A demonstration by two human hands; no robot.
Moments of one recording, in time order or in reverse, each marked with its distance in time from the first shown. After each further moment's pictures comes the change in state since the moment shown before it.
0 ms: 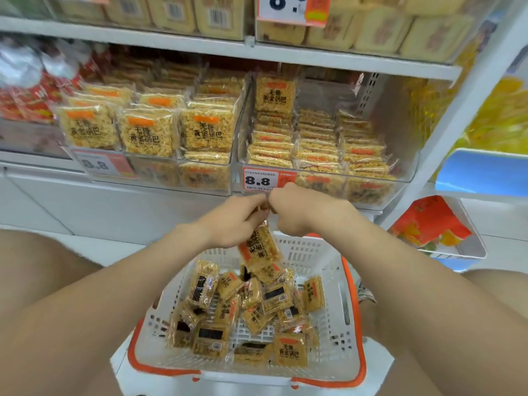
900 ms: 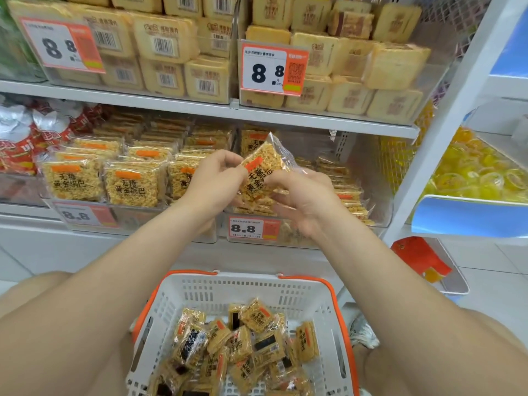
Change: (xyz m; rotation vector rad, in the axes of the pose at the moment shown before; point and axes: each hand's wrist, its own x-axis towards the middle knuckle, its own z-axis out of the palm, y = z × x) left_hand 0.049 0.078 -0.104 -0.628 0.561 -0.305; right_hand 0.004 0.016 -0.065 1.733 0.651 0.264
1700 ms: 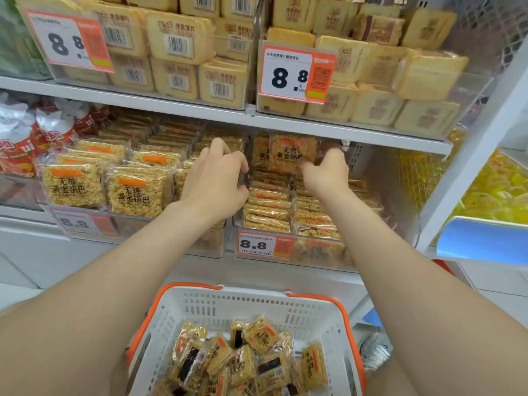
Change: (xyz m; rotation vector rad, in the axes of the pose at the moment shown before) left_hand 0.043 -0.019 -0.020 0.927 0.145 0.456; right_hand 0.090 -0.020 0.000 -0.632 0.275 -0.322
